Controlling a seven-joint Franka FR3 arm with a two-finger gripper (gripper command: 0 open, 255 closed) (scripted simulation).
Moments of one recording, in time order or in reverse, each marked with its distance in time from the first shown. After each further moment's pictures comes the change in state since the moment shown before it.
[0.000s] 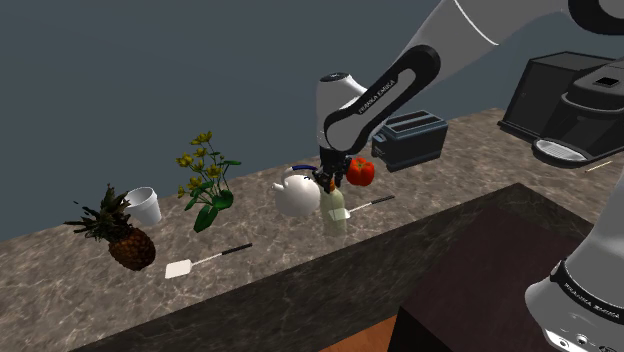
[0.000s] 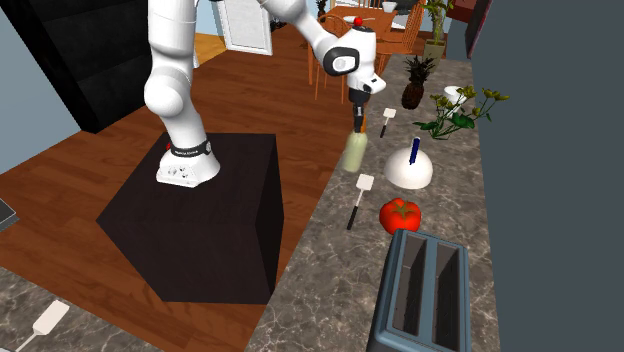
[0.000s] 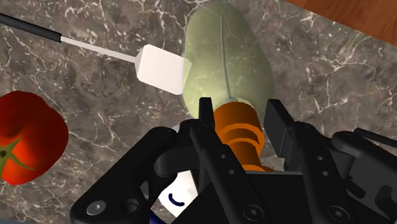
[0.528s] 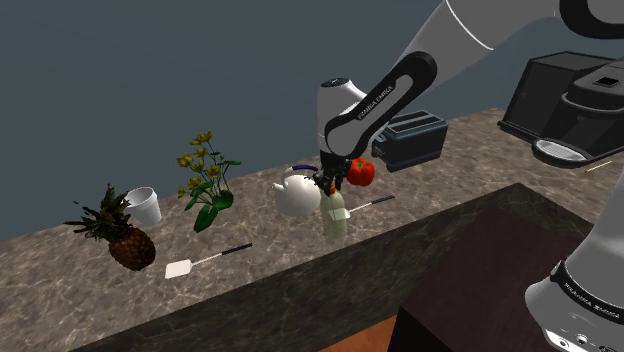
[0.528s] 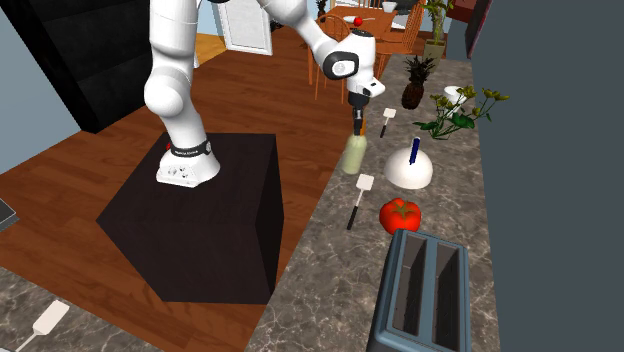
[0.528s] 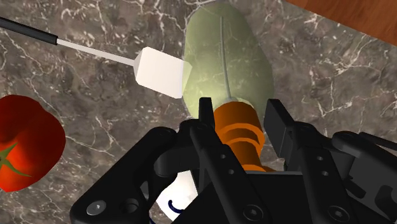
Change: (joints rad) arm -0.001 0.021 0.000 -0.006 0.000 0.027 0.000
